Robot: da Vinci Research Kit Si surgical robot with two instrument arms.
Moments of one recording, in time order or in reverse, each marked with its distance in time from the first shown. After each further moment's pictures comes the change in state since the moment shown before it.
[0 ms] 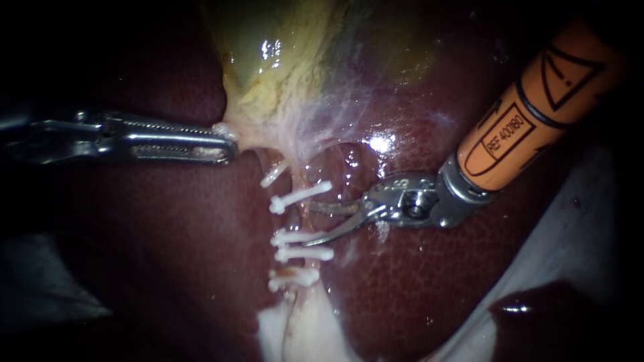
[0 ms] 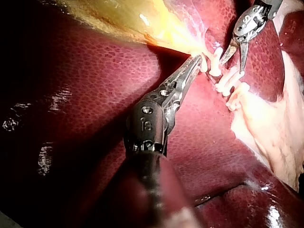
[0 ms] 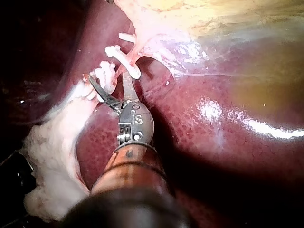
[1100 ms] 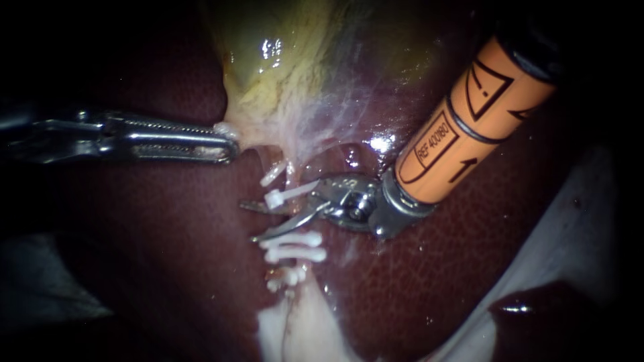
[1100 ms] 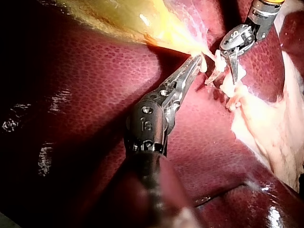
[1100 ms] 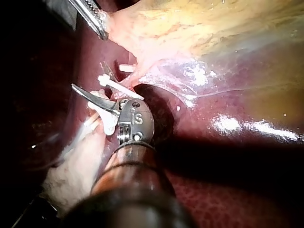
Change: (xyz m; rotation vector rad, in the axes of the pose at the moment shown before) right arm 0.004 0.001 0.005 0.171 0.213 0.026; left arm 0.000 0.000 0.000 0.000 0.000 0.000
